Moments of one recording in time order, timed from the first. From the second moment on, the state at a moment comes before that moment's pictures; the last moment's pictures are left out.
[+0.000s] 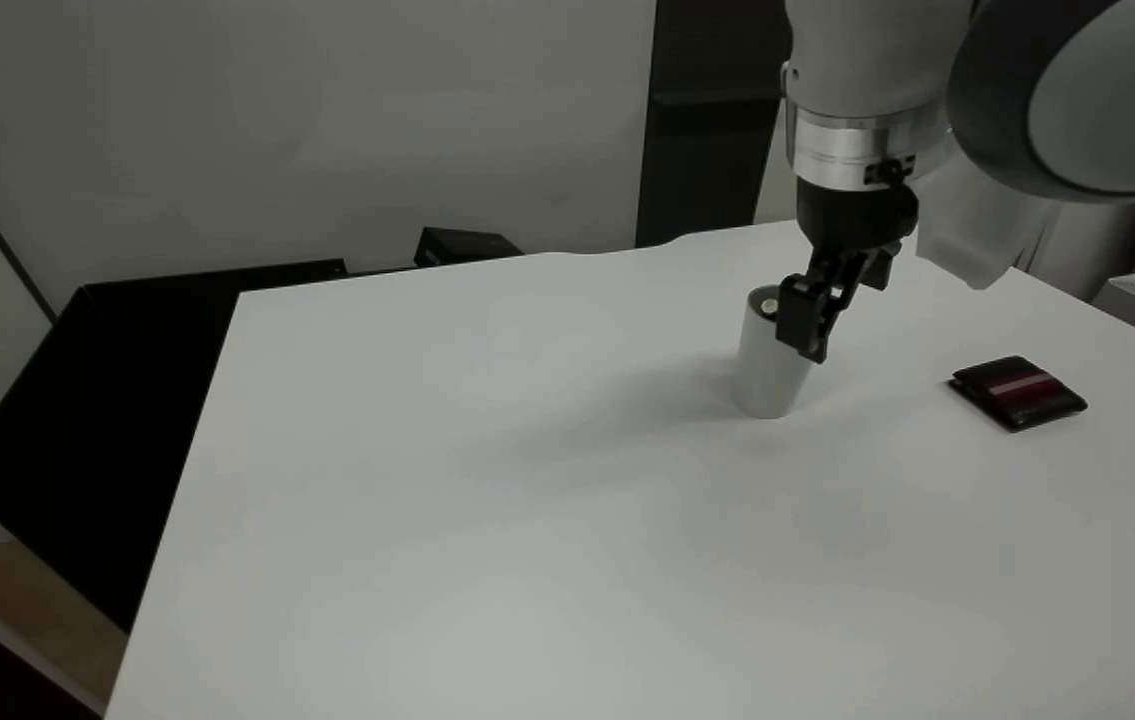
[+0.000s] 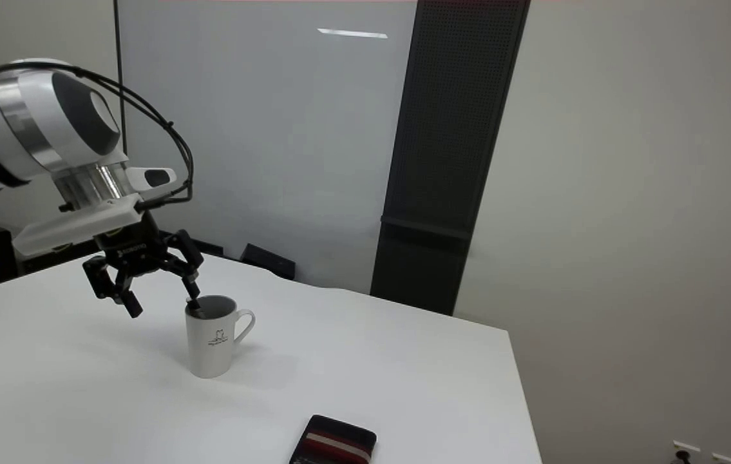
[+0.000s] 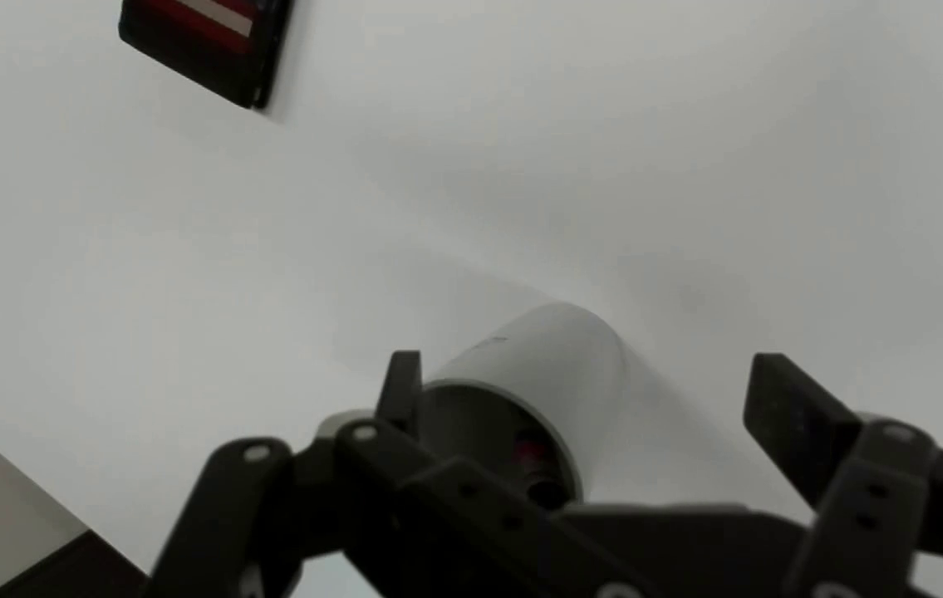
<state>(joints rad) 0.22 0.27 -0.04 -2.21 -0.64 2.44 0.33</state>
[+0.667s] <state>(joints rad) 0.20 0.30 -0.04 -2.11 -0.65 2.44 0.34</state>
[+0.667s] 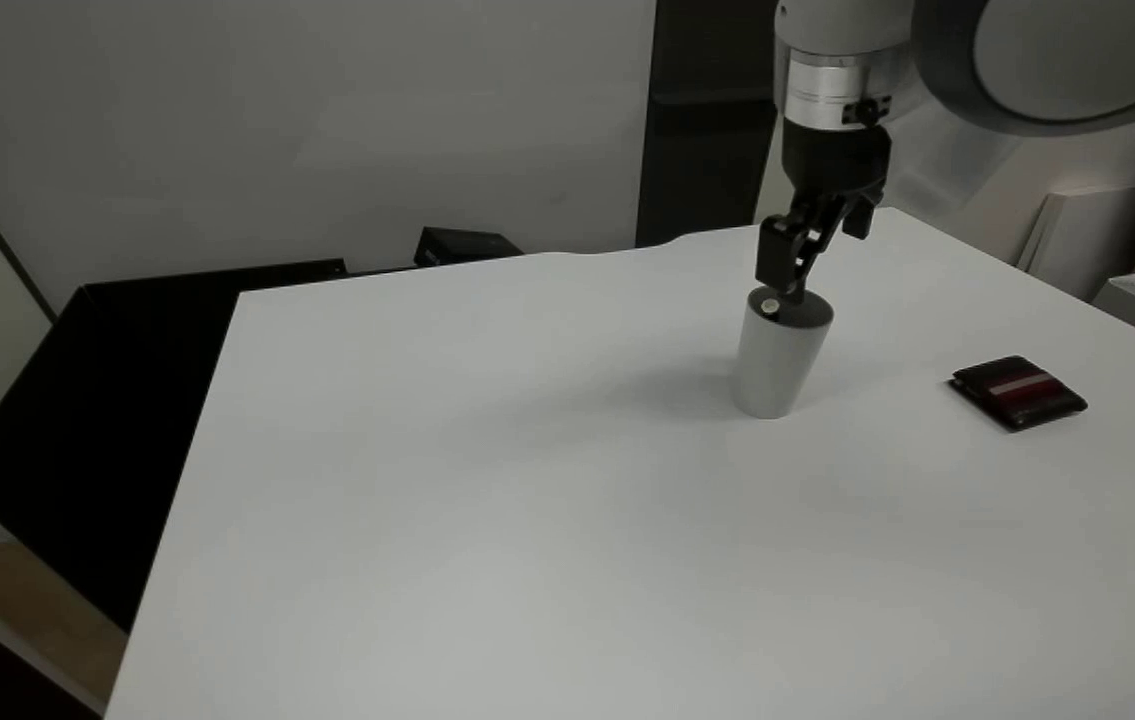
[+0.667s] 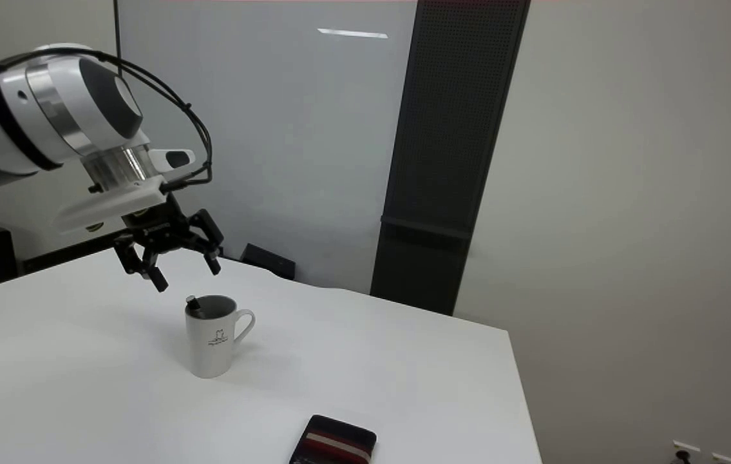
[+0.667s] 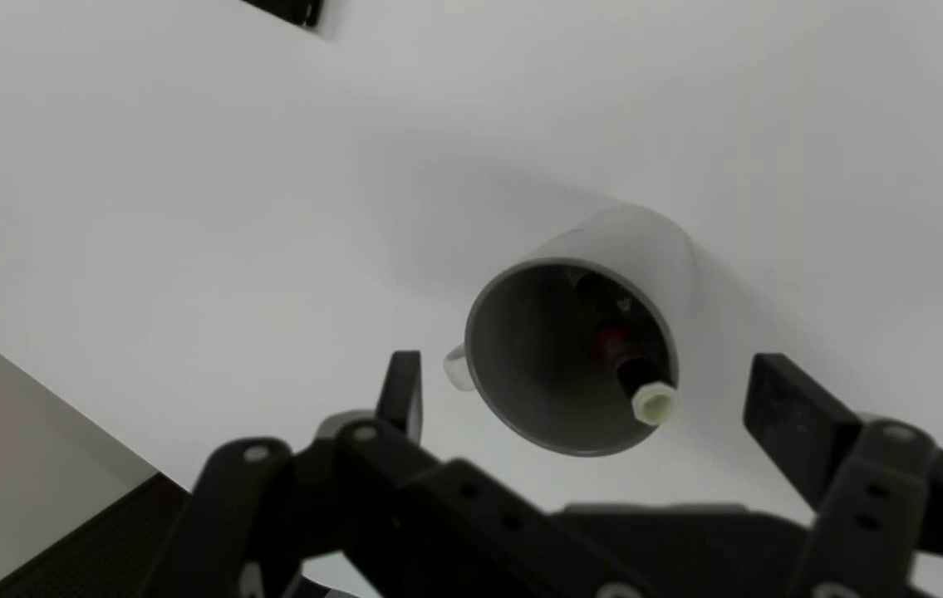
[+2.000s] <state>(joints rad) 0.22 0.47 -0.04 -1.95 -0.63 2.44 0.34</state>
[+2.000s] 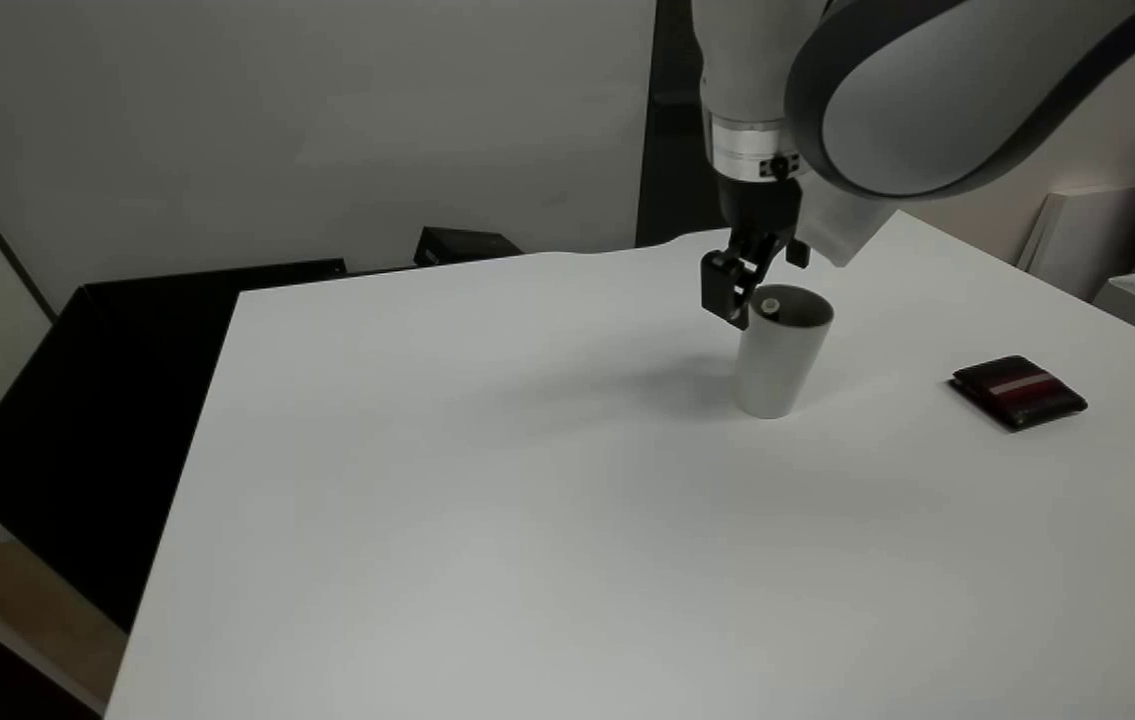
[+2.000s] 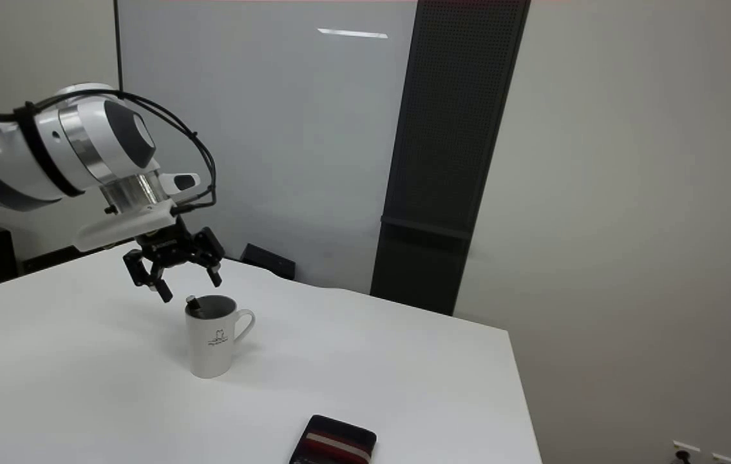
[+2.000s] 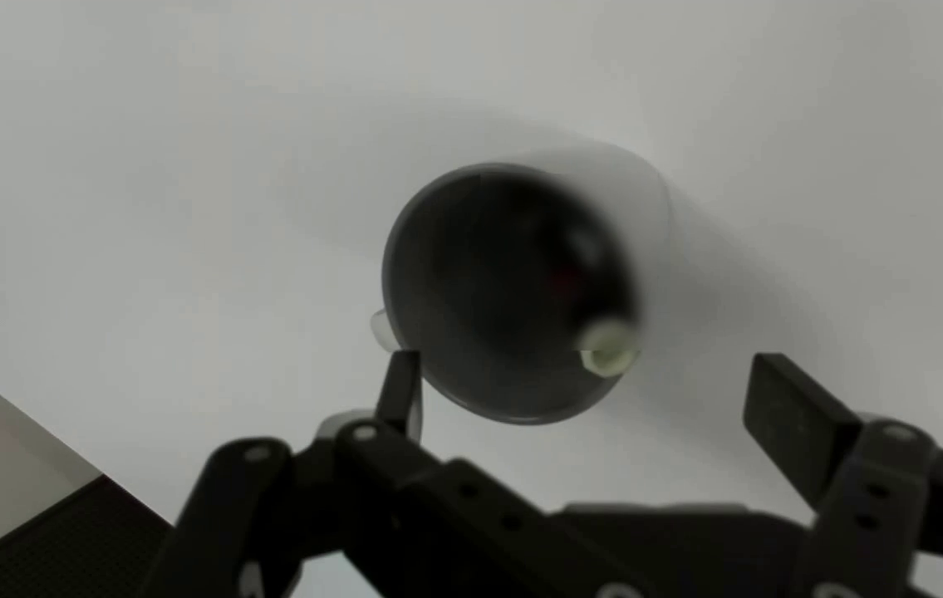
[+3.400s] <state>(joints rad) 0.22 0.48 -0.04 -1.95 -0.56 2.45 0.34</state>
